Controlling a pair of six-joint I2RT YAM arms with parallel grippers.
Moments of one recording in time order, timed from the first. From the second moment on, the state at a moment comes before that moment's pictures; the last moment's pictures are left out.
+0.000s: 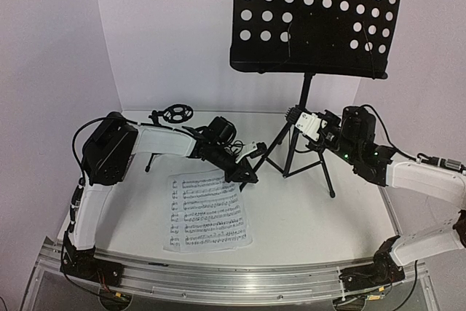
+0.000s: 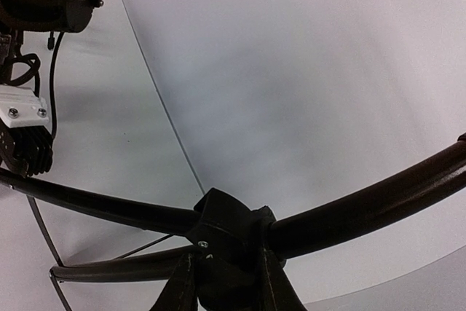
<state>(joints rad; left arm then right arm) -0.81 2.25 1.64 -0.23 0.69 0.39 0.62 1.22 0.80 0.24 0.15 -0.95</state>
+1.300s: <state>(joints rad) -0.81 2.25 1.60 -0.15 0.70 0.36 0.79 1.27 0.86 0.26 0.56 0.75</state>
